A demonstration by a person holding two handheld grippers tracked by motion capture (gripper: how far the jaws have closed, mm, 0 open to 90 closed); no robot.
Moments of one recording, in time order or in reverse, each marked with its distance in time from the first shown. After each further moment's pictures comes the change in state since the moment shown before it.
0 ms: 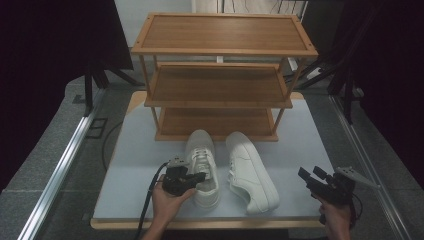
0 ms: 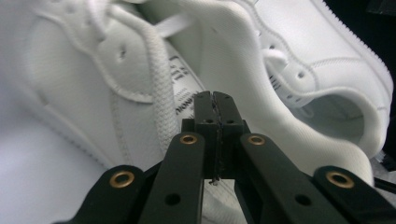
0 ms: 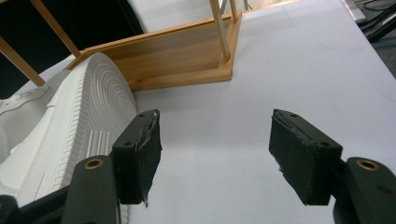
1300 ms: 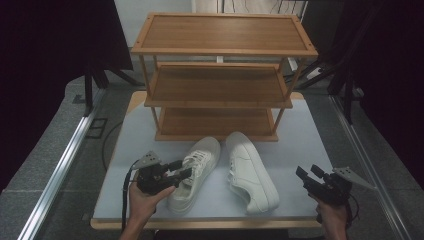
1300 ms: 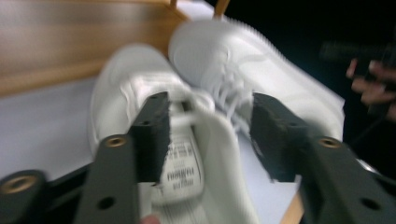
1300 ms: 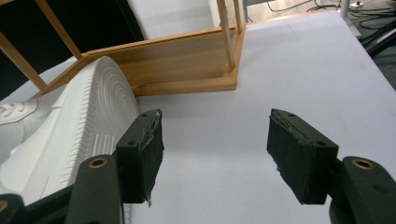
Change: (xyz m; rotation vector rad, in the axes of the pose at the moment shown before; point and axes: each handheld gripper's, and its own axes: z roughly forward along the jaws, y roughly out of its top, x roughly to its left) left arm 0.022 0.007 -0.060 -0.234 -0.059 0.067; right arm 0.010 -0.001 0.001 -0.038 -0.003 -0.048
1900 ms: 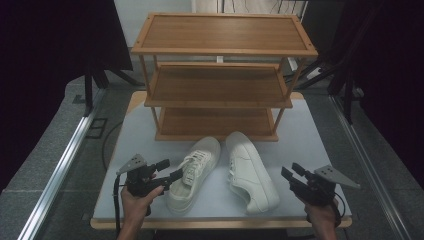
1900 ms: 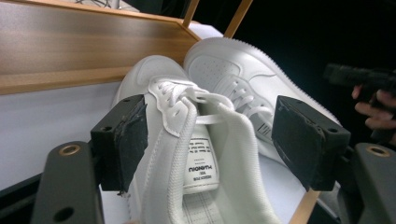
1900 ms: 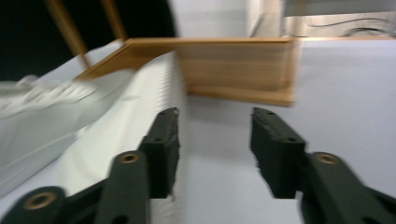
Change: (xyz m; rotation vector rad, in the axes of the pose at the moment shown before) left arm 0.016 -0.018 -0.020 -0.074 0.011 -0.067; right arm 0.048 0.005 0.004 0.013 0.125 -0.163
